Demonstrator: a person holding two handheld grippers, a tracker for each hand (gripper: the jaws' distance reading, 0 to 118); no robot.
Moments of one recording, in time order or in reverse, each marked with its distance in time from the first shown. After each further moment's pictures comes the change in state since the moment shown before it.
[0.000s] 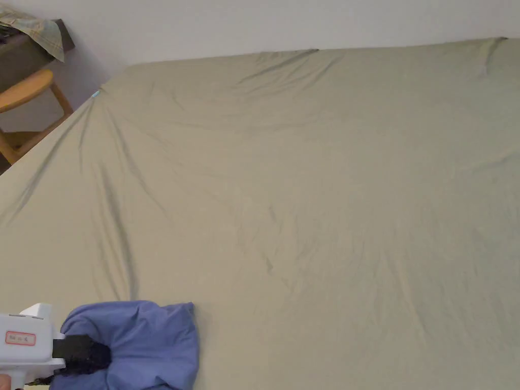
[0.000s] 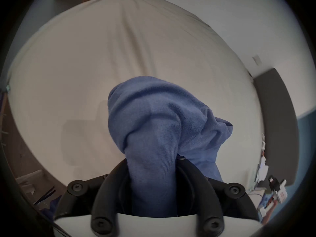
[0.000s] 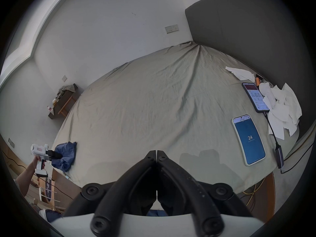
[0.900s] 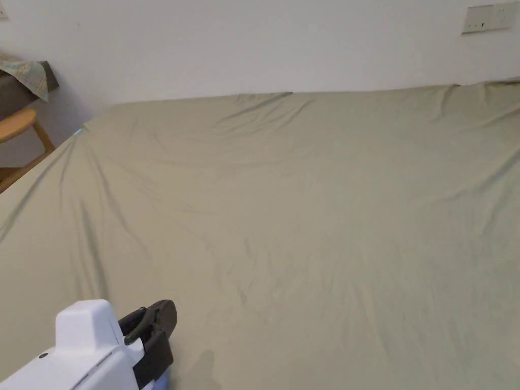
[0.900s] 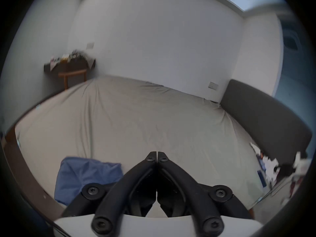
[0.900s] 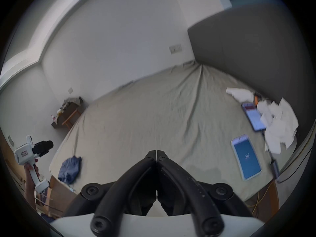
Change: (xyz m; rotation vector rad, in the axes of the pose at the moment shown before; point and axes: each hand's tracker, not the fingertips) left arm 0.242 -0.130 0.112 0.757 -0.210 -0.358; right arm -0.020 0.023 0.050 0.267 0.016 0.032
